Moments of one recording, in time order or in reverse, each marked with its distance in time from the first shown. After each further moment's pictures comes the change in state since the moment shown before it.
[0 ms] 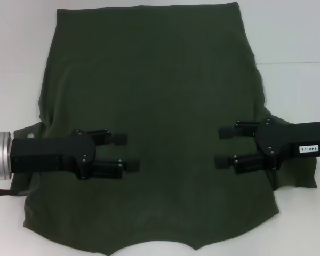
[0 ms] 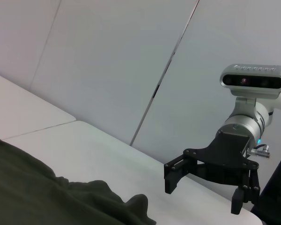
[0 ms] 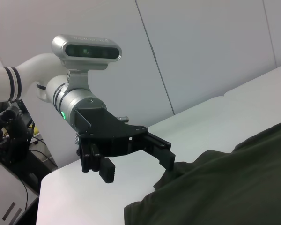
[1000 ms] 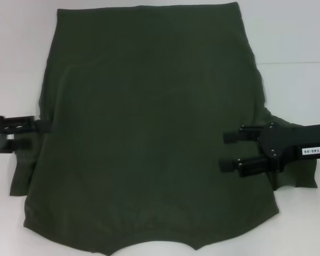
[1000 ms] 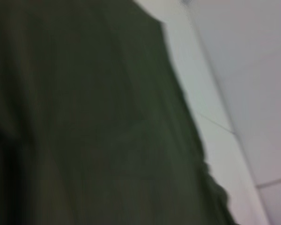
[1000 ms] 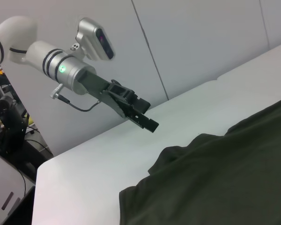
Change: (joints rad) left arm -0.026 0.118 -0.319 0.154 0.375 -0.026 -0.819; right arm 0.013 -0.019 0.001 0.025 -0.039 0.011 0.018
